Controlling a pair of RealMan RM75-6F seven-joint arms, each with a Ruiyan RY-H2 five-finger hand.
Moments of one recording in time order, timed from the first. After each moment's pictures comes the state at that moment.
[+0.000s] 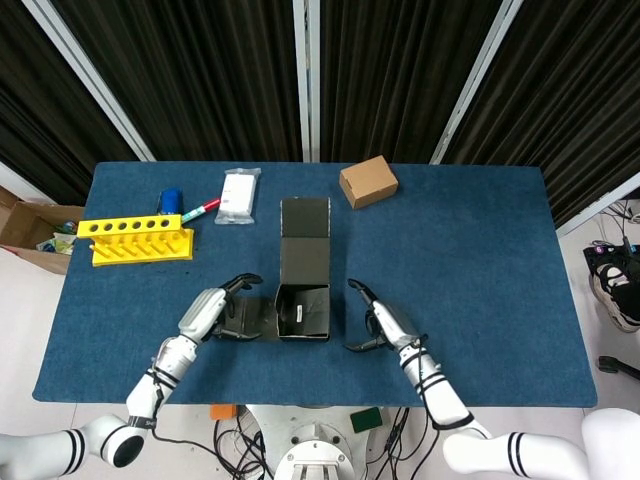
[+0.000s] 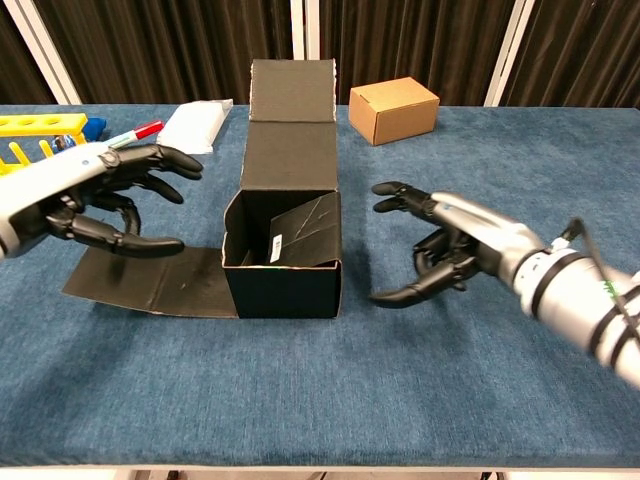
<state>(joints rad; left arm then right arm) -0.48 -1.60 -0.05 -1.46 1.46 1.16 -0.42 0.55 -1.78 0.11 -1.51 -1.16 1.02 0.18</state>
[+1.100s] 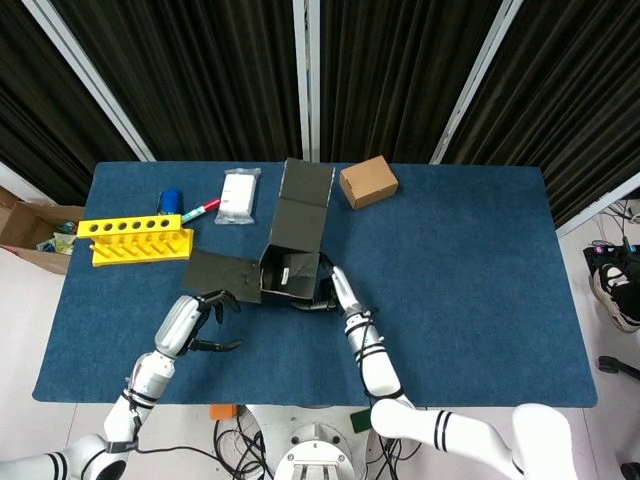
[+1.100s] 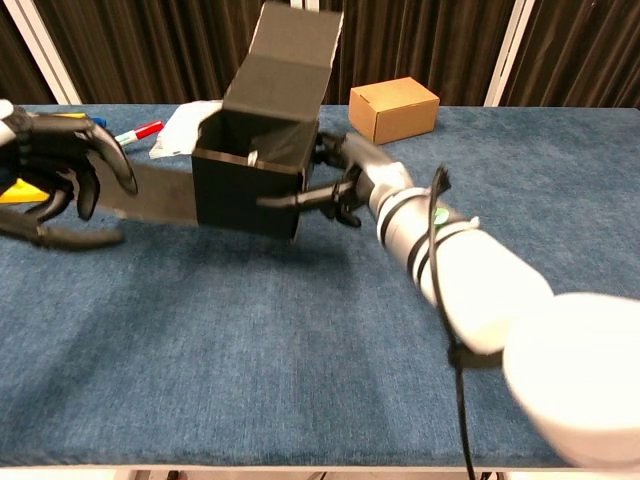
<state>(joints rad) -0.38 -1.58 0.01 -1.43 1.67 1.39 -0.50 0.67 -2.08 0.48 -1.33 -1.00 0.93 0.15</state>
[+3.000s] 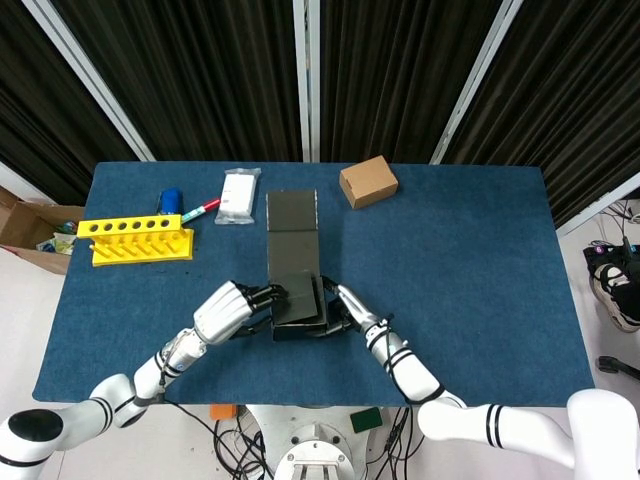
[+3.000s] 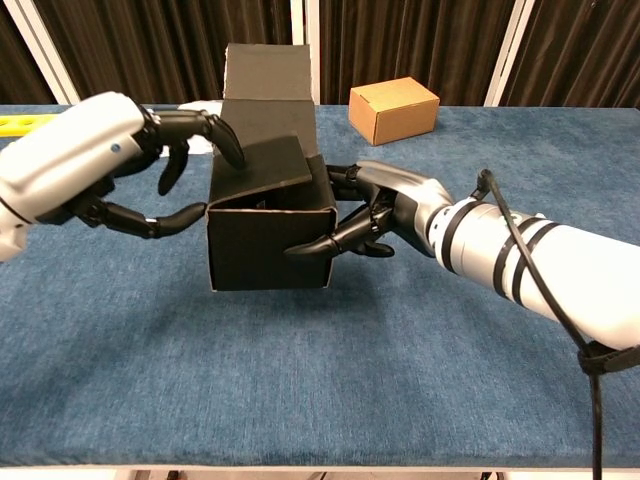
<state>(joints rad) -0.61 -1.83 0.02 -0.83 1.88 1.57 -0.33 0.68 -1.80 0.30 -1.50 -1.07 0.74 0.28</state>
